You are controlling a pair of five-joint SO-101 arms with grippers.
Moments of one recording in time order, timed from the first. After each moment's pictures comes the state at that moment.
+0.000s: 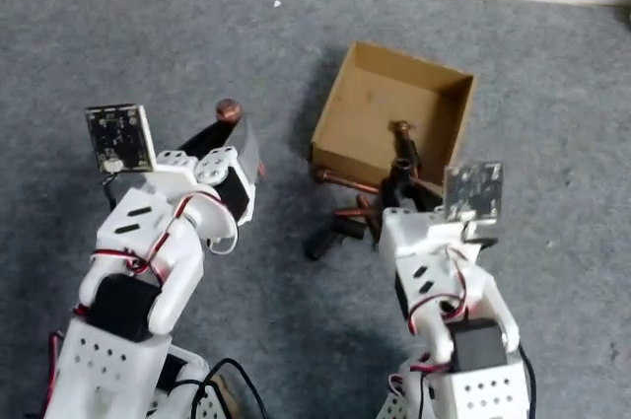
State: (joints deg) left arm 12.9 -67.7 51.6 39.7 29.1; right arm -16.0 -86.1 72.0 44.9 -3.1
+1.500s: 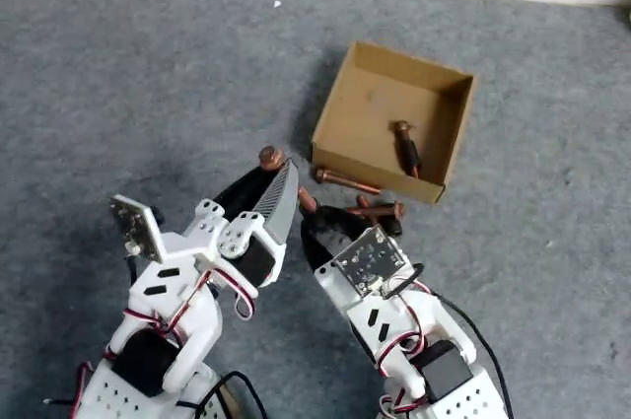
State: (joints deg) left arm 25.7 -99.0 82.1 24.4 35.3; right arm -36.6 -104.2 91.6 35.6 16.1
